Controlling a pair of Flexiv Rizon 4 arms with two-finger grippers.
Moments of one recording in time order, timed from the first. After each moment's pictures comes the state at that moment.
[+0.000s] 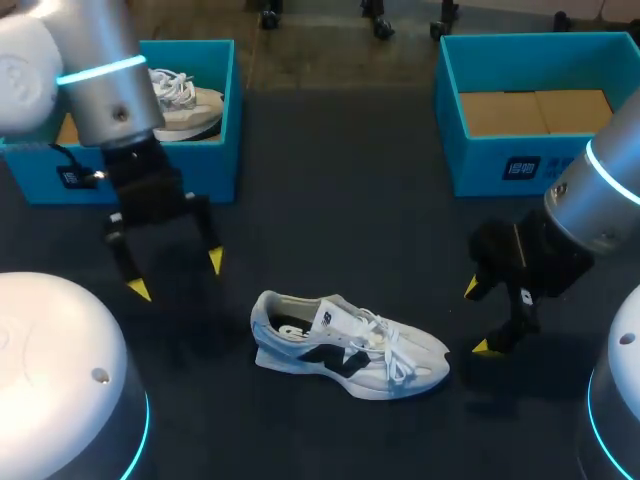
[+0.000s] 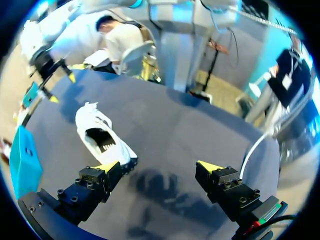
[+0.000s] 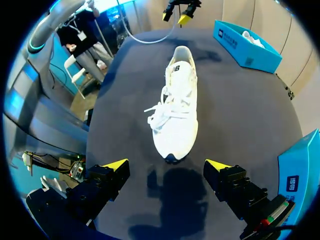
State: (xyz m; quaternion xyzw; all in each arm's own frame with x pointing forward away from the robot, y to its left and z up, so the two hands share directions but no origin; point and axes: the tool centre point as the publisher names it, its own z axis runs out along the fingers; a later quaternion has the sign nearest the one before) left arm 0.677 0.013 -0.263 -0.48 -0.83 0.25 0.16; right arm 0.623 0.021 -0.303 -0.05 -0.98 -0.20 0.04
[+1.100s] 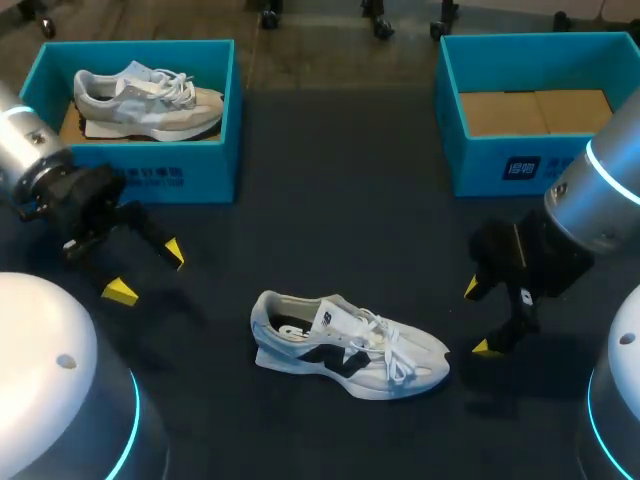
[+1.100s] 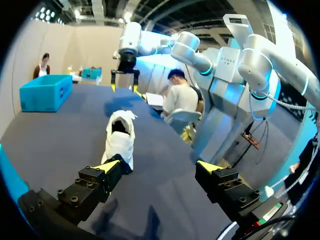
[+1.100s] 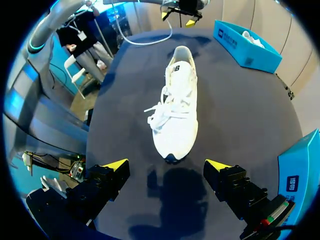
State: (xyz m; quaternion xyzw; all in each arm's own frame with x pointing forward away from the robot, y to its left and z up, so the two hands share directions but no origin) left arm 0.677 0.046 -0.281 -0.12 -0.82 0.49 0.26; right arm 0.623 0.021 -0.303 -0.05 -0.98 -0.20 0.04
